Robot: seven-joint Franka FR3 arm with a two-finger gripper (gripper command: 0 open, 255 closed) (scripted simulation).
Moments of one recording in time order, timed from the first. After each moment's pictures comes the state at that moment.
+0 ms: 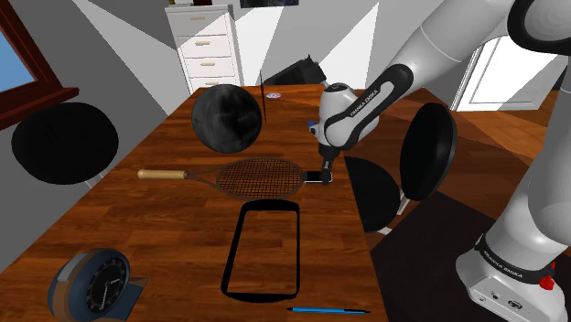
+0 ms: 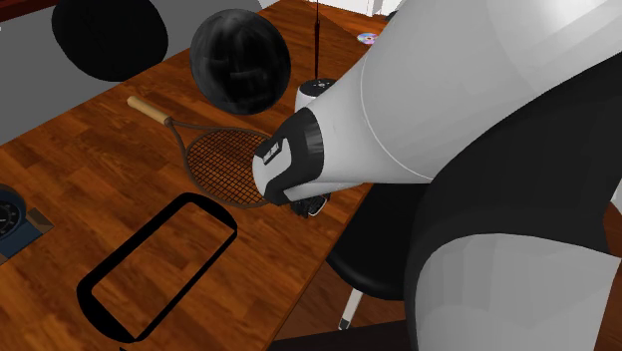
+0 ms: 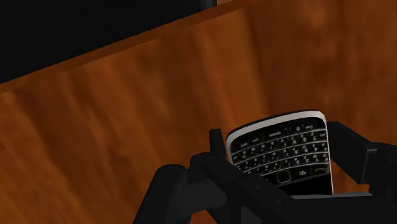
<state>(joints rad) 0.19 0.23 -0.02 -2.32 0.03 2.55 -0.45</state>
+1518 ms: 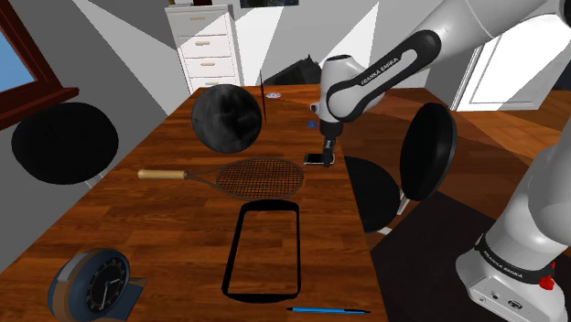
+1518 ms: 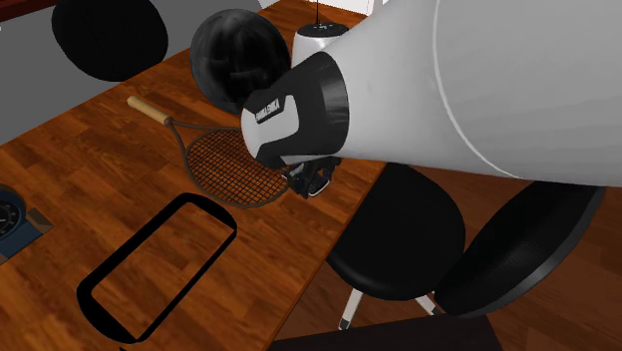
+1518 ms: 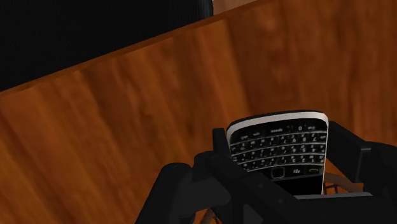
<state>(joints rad) 0.19 0.06 -0.02 -2.28 0.02 2.34 -0.44</state>
